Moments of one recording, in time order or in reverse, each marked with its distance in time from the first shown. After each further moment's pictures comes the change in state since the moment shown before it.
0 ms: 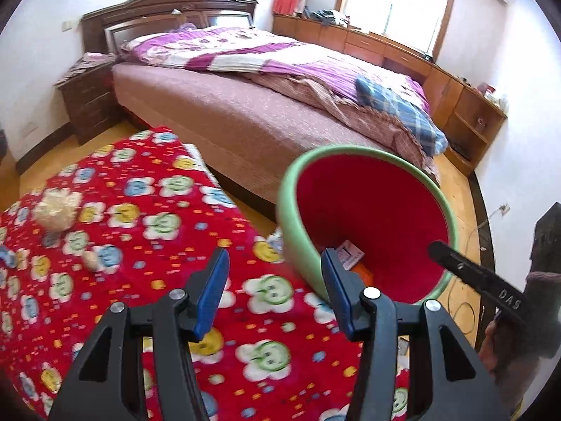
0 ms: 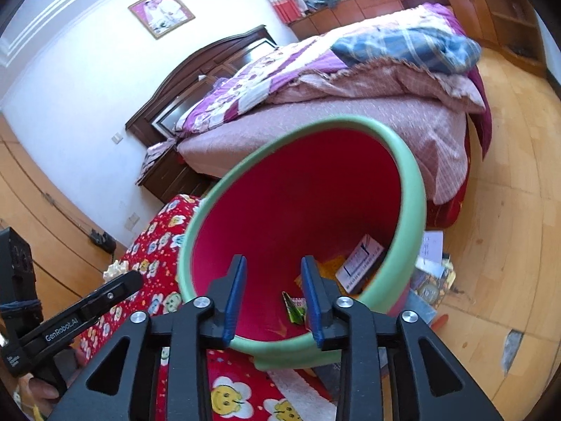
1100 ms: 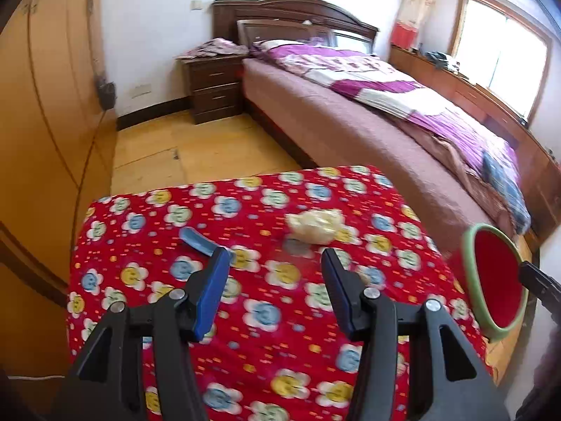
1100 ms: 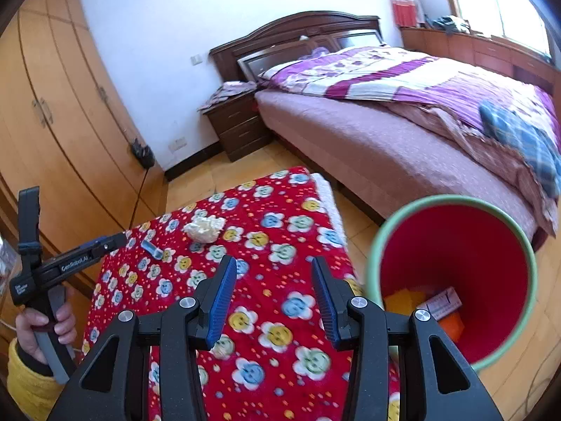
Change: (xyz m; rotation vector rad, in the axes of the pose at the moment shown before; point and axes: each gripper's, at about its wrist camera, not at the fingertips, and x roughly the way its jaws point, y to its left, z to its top) left arm -0.118 0.236 0.002 -0.292 -0.057 0.332; right arm 0.032 0.219 0.004 -0.418 0.156 0.102
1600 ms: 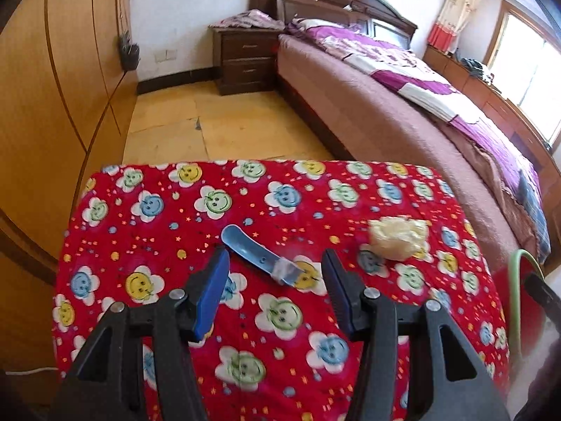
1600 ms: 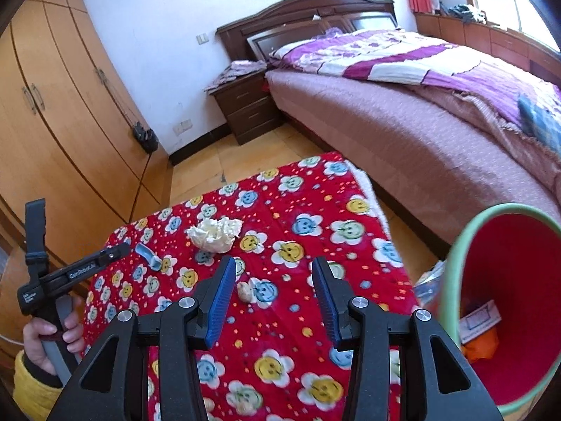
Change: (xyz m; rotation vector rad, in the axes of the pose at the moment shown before) left arm 0.084 0.062 0.005 -0.125 0.091 0.050; right arm 0.101 0.028 0.015 0.006 0.084 0.033
